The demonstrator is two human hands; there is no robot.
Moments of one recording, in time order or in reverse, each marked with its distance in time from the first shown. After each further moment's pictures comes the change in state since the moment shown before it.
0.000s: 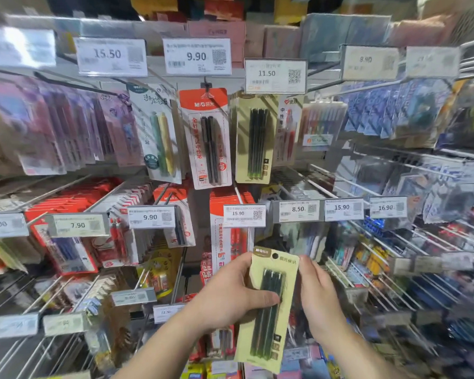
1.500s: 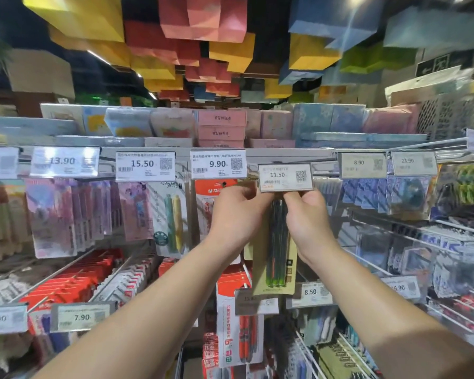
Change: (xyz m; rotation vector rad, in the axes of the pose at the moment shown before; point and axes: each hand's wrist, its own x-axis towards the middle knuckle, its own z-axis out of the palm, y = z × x) left_hand 0.087 0.204 -0.070 0.107 0.548 0.469; right_hand 0.103 -0.219 0.081 0.026 0.063 -0.556
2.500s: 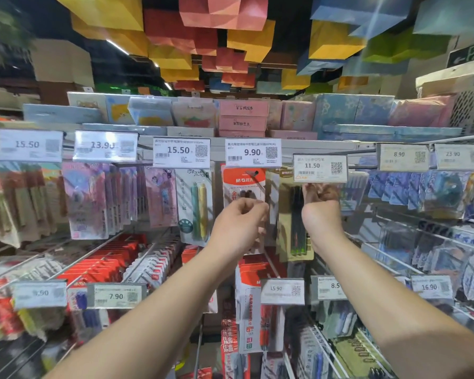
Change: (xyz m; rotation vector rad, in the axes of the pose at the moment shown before) left_hand -0.026 -0.031 -0.043 -0.108 -0.051 -0.273; right_hand 0.023 0.043 0.025 -0.052 0.208 0.244
